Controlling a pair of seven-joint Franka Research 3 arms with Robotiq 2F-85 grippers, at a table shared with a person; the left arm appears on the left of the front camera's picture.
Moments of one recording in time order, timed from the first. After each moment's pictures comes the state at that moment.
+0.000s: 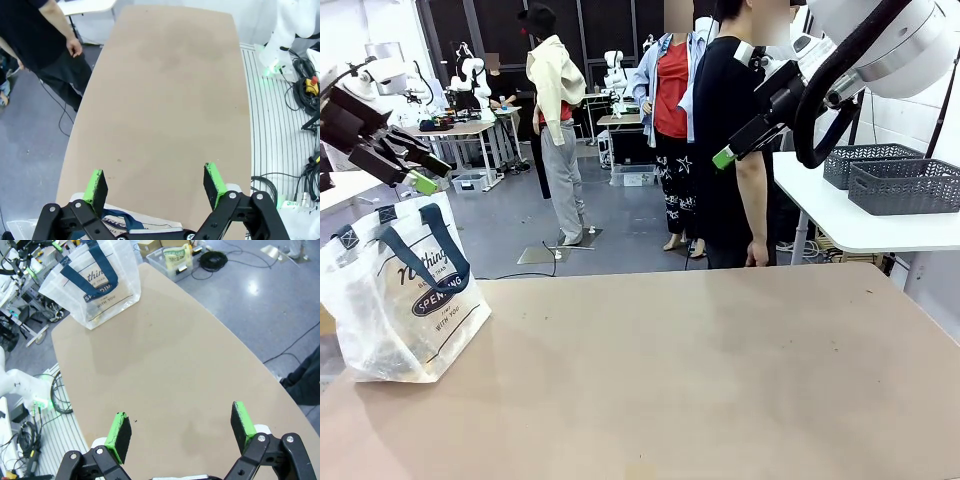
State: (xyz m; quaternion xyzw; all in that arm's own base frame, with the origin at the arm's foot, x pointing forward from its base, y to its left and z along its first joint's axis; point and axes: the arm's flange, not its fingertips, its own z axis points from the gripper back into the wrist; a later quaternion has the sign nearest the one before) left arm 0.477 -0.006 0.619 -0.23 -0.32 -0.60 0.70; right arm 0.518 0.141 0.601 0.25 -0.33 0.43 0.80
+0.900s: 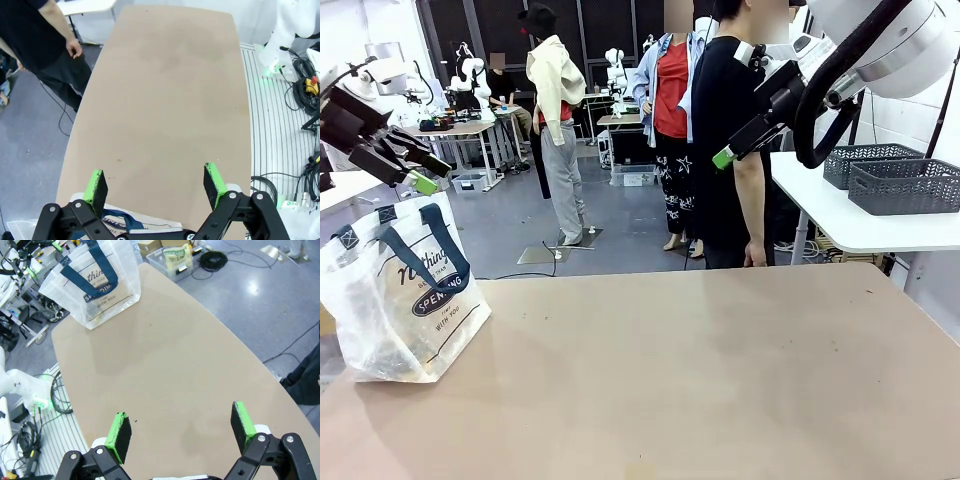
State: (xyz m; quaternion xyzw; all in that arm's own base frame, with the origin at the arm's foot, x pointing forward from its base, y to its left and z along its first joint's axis) left arm 0.477 -0.006 0.619 -0.23 -0.32 -0.60 0.70; right arm 0.518 0.141 0.601 0.25 -0.33 0.43 0.80
